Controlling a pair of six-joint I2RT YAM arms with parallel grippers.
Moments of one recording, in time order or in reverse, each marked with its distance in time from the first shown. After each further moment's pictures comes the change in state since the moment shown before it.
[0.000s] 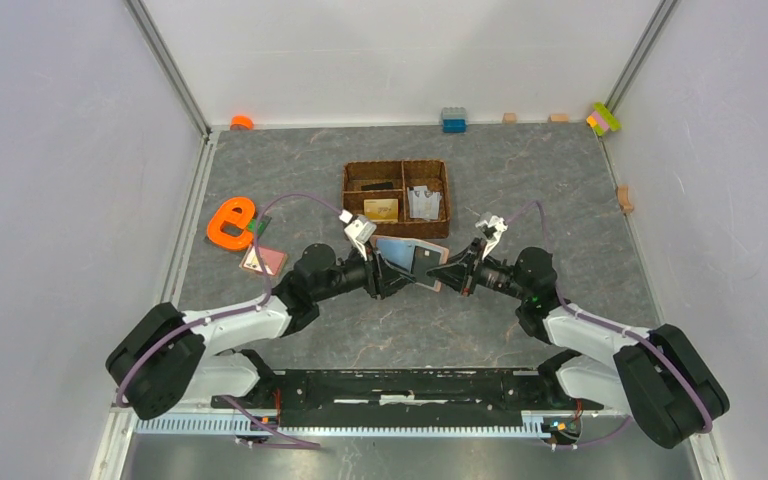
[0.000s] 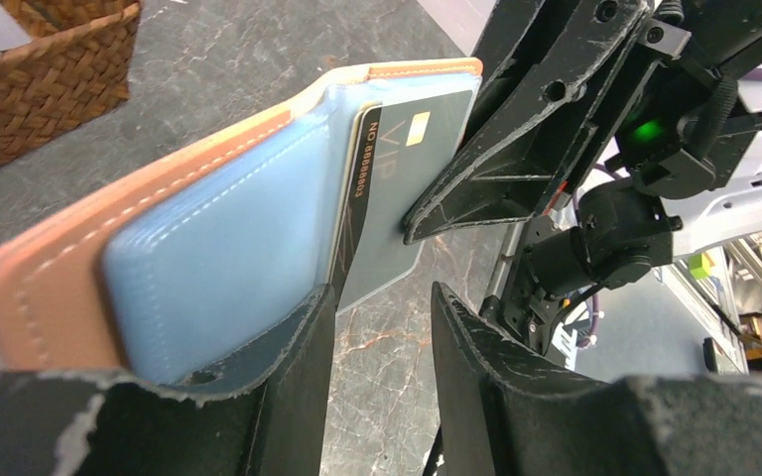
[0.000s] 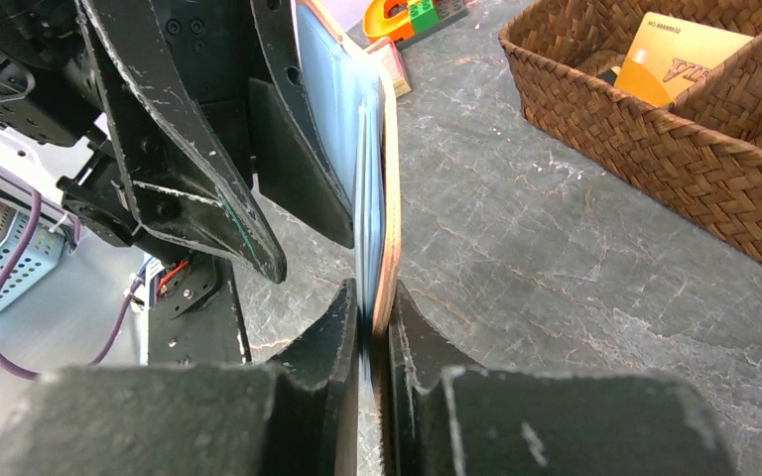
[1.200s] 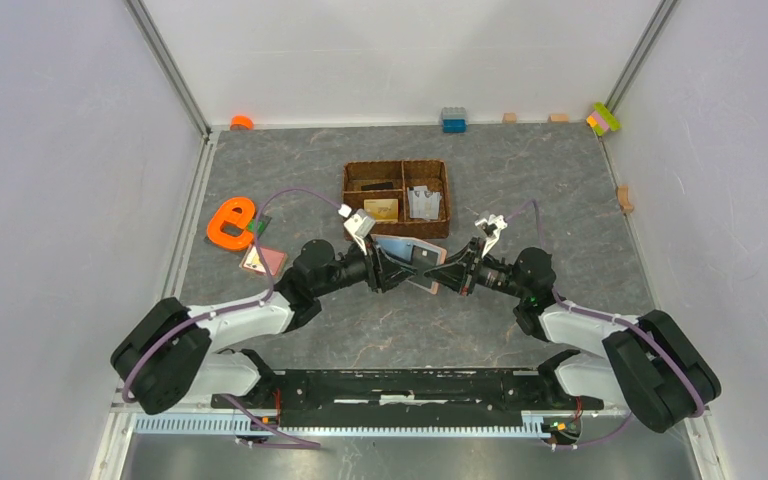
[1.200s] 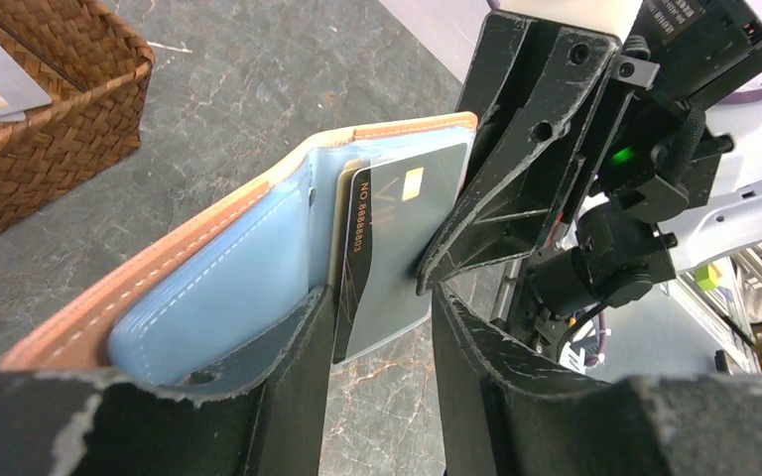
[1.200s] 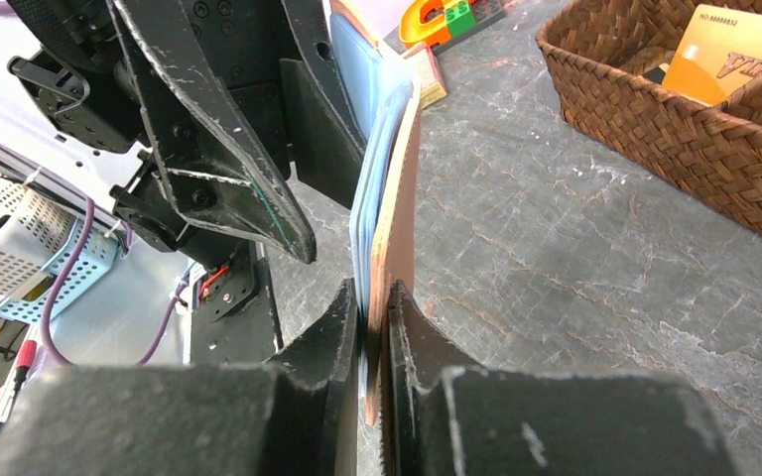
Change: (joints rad) left arm 0.007 0.026 0.026 0.066 0.017 0.014; right arm 0.005 0.074 -0.004 0.155 -0.057 0.115
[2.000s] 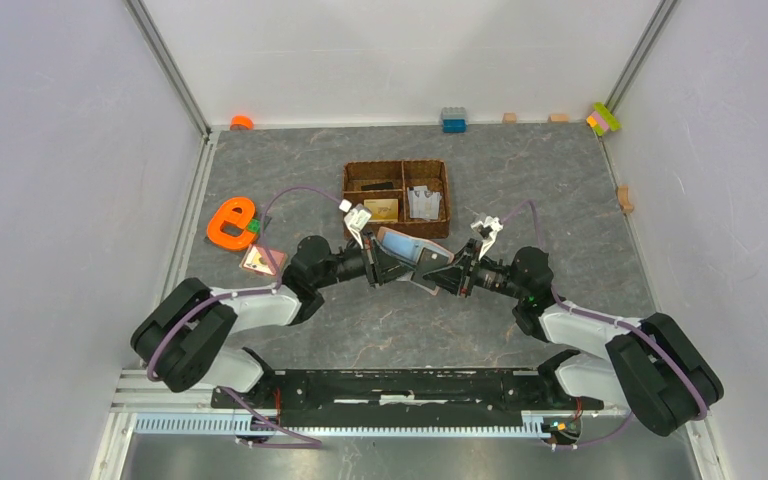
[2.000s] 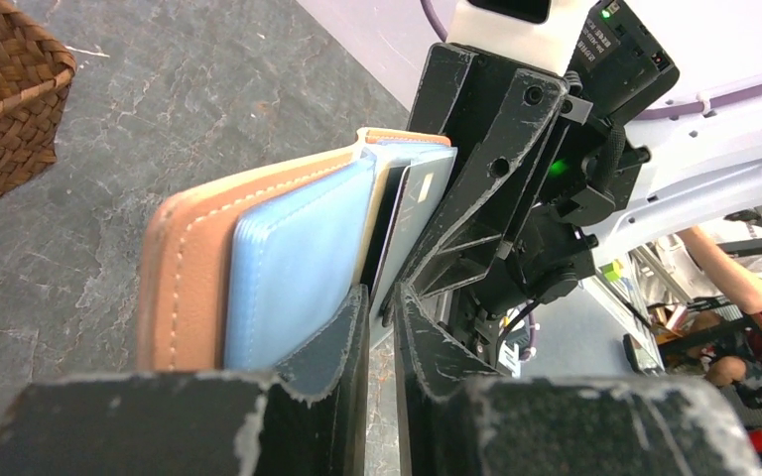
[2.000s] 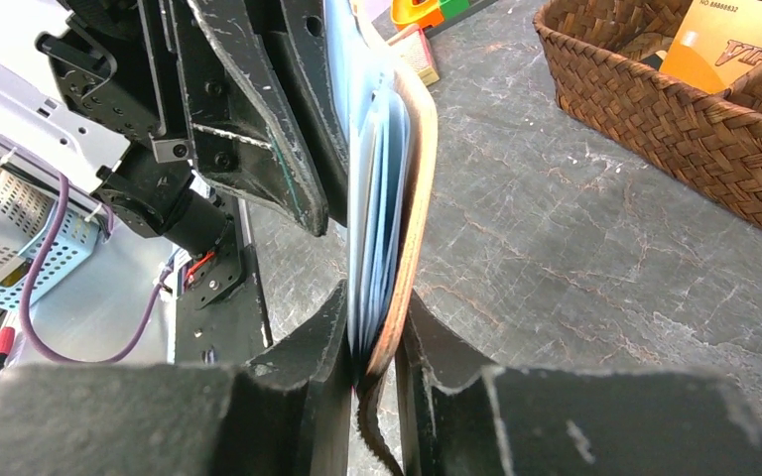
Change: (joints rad) left arm 0.072 0.145 -0.008 0.254 0.195 -0.149; right arm 0.015 -0.014 0.008 -0.082 0.027 -0.066
